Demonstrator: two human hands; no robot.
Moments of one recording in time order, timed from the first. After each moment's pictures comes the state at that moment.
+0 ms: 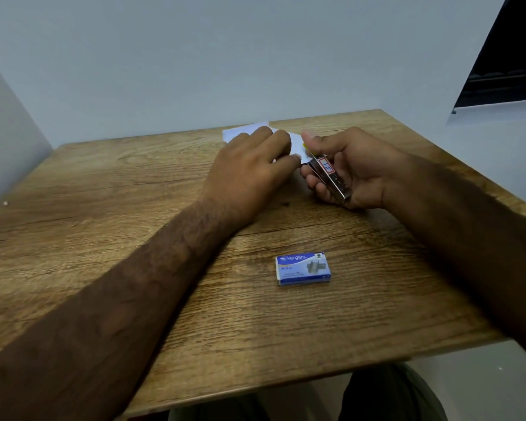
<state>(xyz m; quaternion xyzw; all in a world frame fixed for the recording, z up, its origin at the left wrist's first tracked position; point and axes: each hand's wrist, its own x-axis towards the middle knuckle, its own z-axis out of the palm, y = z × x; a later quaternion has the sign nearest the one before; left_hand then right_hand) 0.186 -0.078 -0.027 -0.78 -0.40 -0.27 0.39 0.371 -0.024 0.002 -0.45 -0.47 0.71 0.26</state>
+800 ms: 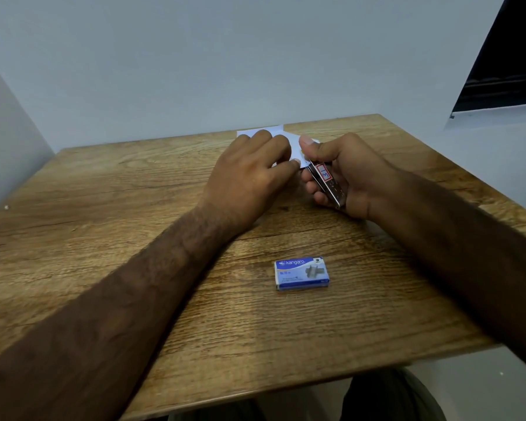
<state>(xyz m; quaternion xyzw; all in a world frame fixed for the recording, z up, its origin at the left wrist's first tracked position) 0.182 -0.074 -0.029 -0.80 -0.38 -0.28 0.37 0.363 -0.029 -0.006 -0.43 -0.51 0.67 0.33</state>
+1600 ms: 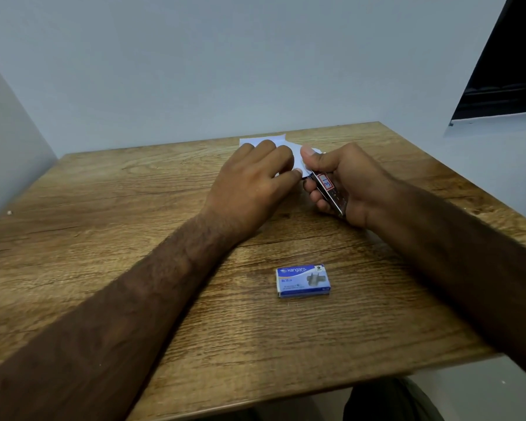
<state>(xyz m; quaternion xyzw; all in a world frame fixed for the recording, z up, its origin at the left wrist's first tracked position) 0.183 -0.073 -0.030 -0.80 -0.38 -0.27 0.39 0.361 -0.031 -0.005 -0.45 -0.50 0.66 0.34</state>
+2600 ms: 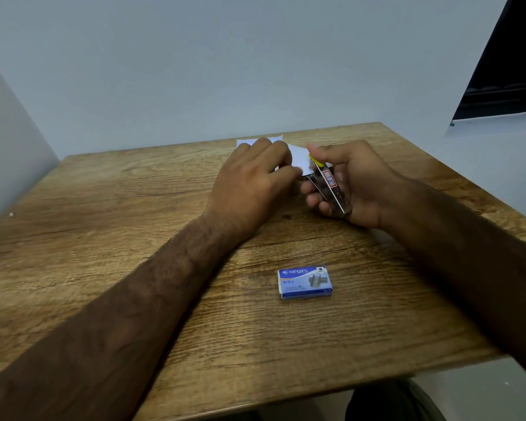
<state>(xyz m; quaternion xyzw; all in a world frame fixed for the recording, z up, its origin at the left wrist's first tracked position) 0.186 -0.076 -0.027 -0.79 -0.40 -0.31 0.34 0.370 -0.032 -0.001 -0.41 -0.52 0.69 0.28</state>
